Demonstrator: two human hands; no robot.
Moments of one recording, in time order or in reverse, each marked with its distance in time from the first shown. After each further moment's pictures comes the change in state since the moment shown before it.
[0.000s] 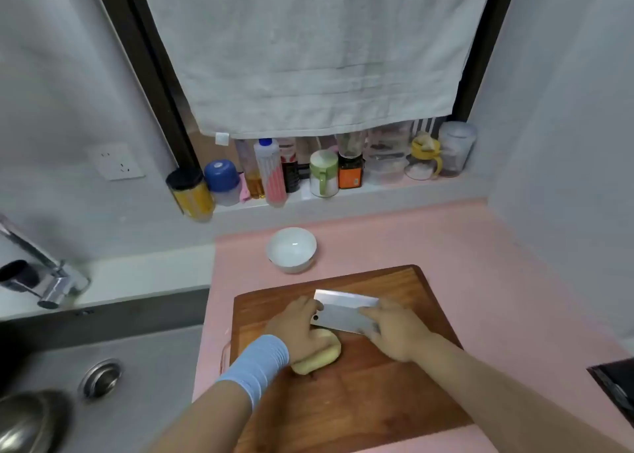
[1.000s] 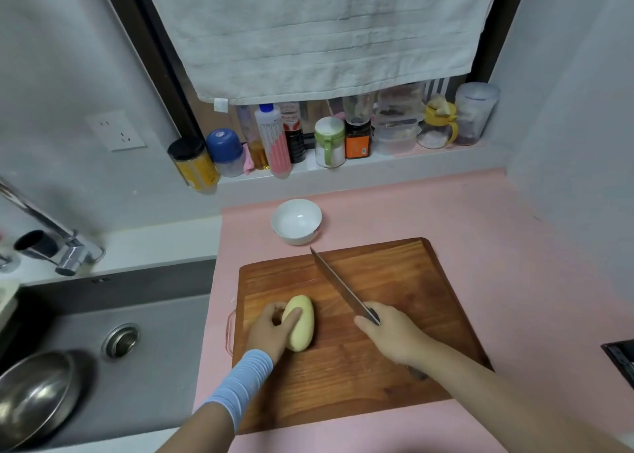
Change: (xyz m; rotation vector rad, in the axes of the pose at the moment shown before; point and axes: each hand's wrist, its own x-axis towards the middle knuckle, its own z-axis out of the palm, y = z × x) left_hand -0.045 -0.028 0.054 -0.767 0.336 -0.537; right_hand -0.047 -0.030 0.011 0.725 -0.037 0.089
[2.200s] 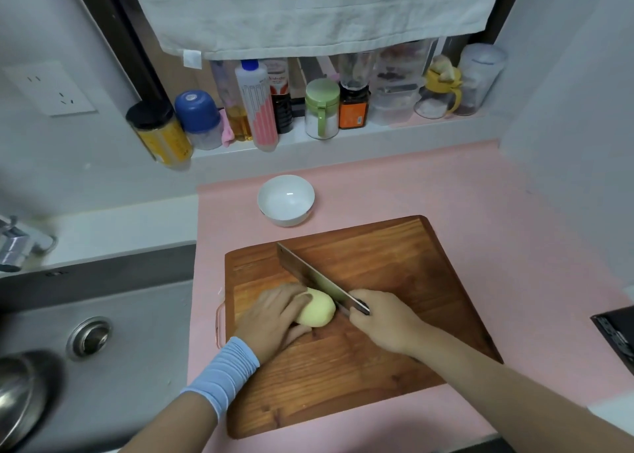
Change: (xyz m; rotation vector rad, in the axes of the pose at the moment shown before) left_hand 0.061 -0.041 -0.009 0.706 -0.024 1.279; right_hand 0.026 -0.013 0.021 -0.142 -0.010 -0.028
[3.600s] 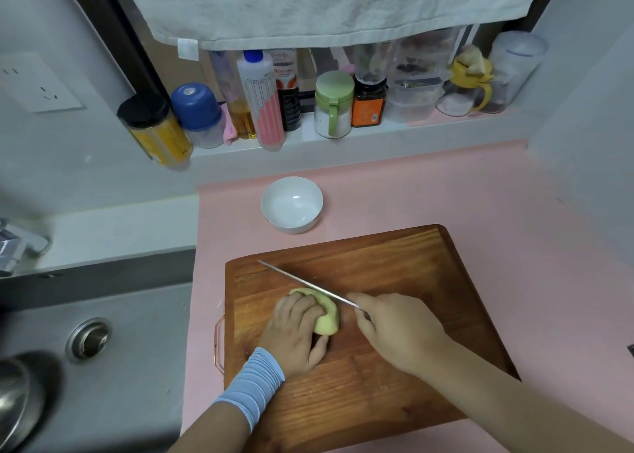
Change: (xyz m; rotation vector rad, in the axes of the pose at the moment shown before) left_hand 0.018 0.009 0.040 -0.019 0.171 -0.100; right_hand 0.018 -0.021 -0.026 -0.511 0.097 -0.196
